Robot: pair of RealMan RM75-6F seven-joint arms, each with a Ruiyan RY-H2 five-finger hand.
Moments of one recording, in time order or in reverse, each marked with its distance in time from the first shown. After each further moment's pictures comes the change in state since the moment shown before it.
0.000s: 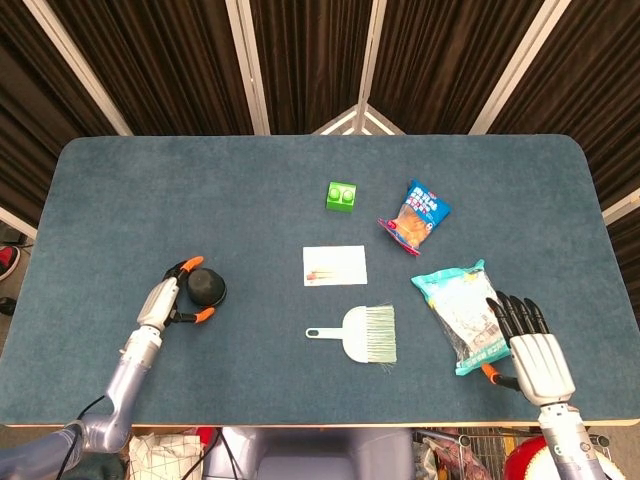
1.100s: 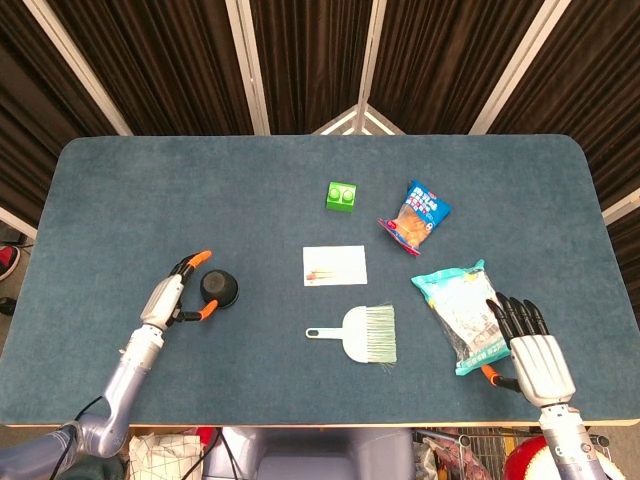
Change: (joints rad) left arm 0.012 0.066 0.007 -0.101 0.071 0.081 -0.039; right arm -0.001 -0.001 -0.009 0.004 -0.009 0.000 0.012
